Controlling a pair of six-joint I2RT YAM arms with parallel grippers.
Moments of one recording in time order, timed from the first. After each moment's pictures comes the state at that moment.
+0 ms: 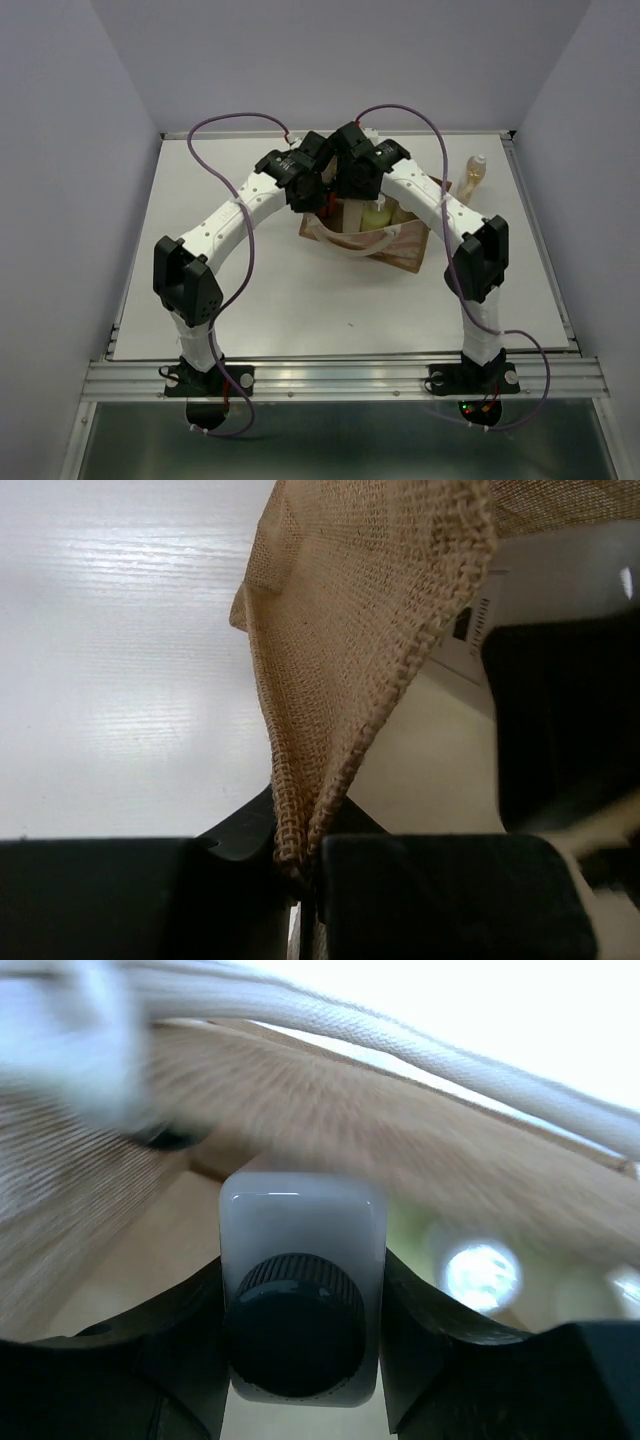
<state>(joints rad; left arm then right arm) -0.67 1.79 1.77 -1.01 -0.24 -0.68 0.66 2.05 2.05 -1.03 0.38 0.64</state>
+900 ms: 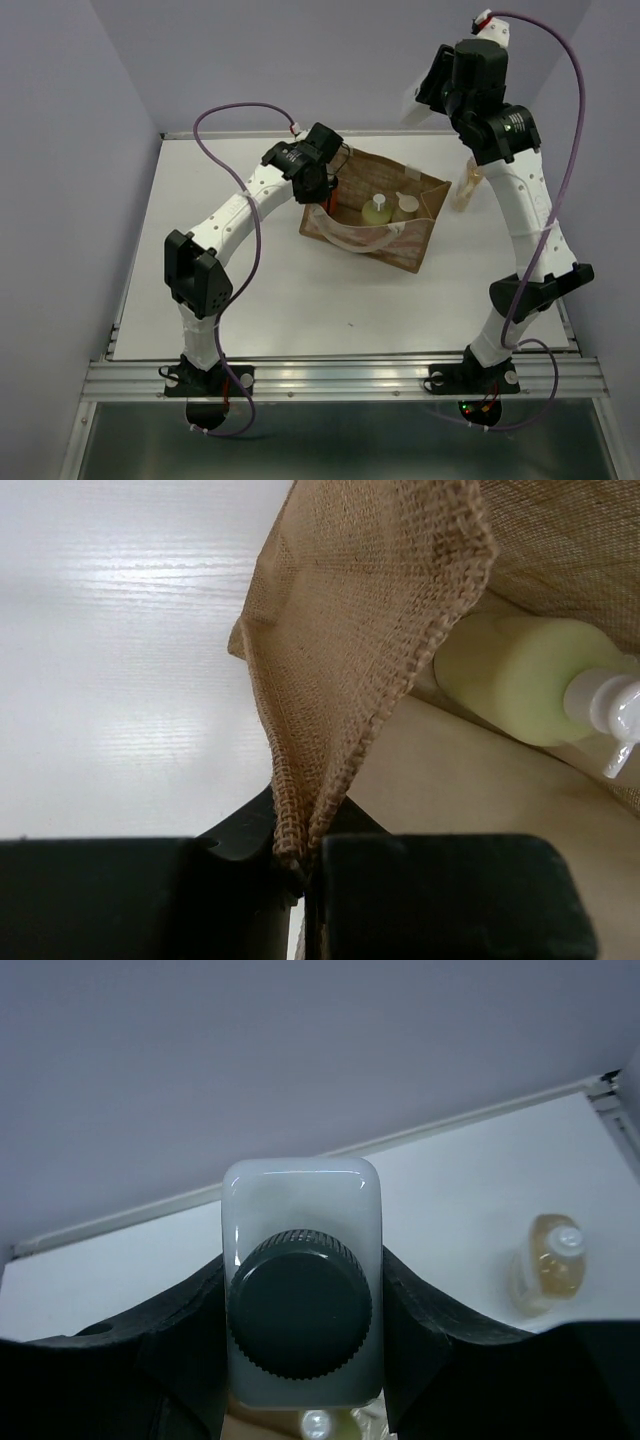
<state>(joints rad) -0.67 1.87 1.90 -1.04 -0.28 -0.66 0.43 1.73 2.31 -0.82 0.46 0.41</state>
